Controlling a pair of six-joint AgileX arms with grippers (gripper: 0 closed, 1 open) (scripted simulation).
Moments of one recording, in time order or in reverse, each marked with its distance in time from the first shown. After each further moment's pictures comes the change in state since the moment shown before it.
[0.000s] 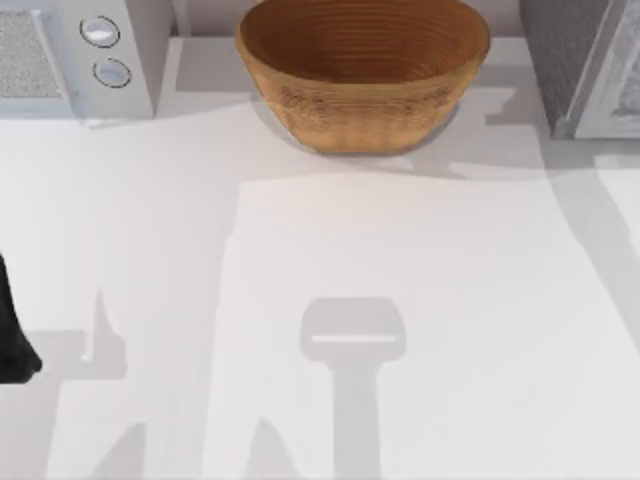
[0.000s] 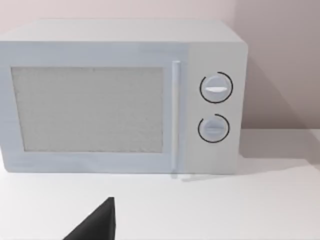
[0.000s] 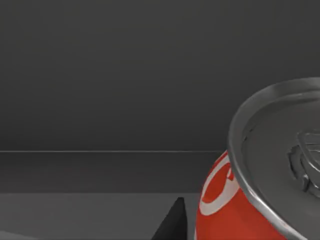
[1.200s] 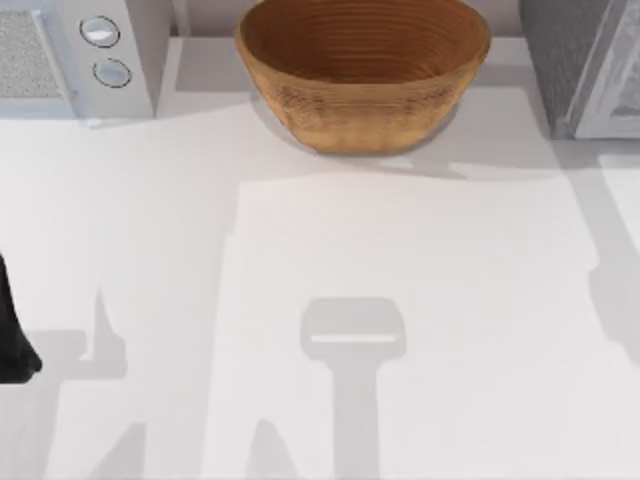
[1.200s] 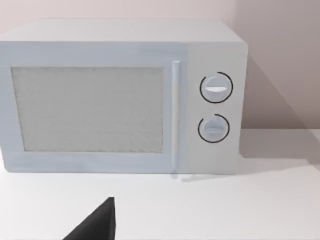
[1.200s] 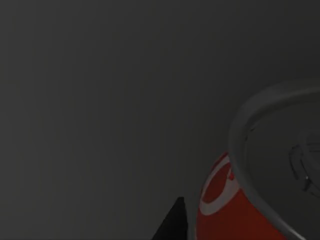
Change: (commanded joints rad) left arm 0.000 0.000 0.000 0.000 0.000 0.000; right arm -0.078 0.716 0.963 -0.245 -0.067 -0.002
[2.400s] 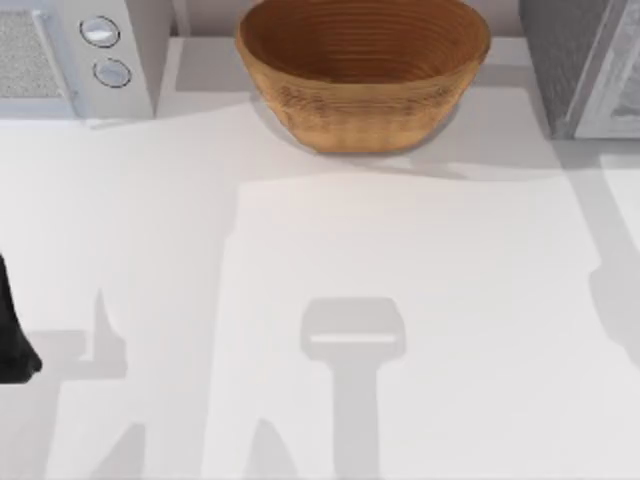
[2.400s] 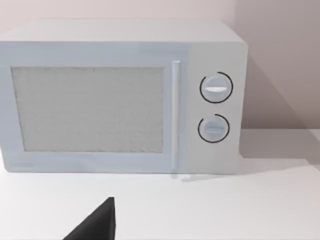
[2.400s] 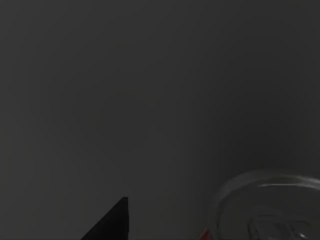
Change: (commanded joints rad) left arm 0.000 0.000 0.000 0.000 0.000 0.000; right arm 0.000 0.000 0.000 0.000 0.000 0.000
